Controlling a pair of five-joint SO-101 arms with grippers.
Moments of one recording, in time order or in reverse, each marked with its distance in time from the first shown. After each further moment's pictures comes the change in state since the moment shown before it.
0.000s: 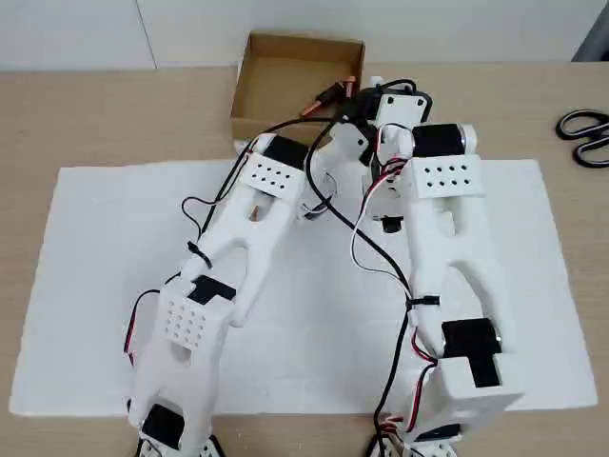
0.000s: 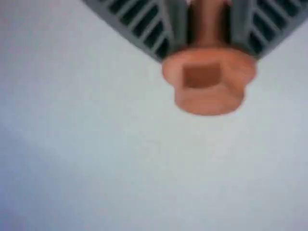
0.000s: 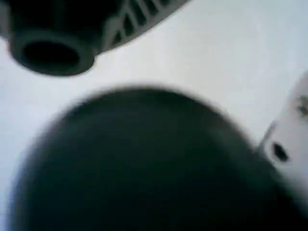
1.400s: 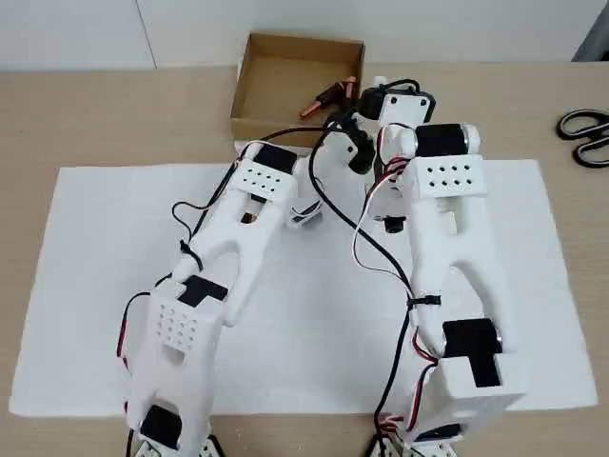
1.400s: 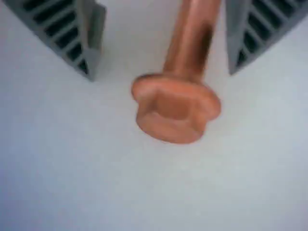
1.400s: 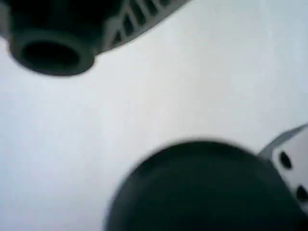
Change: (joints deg) left arm -1.8 -0.8 11.3 -11.0 -6.2; right arm 0.5 0.0 0.0 0.1 0.2
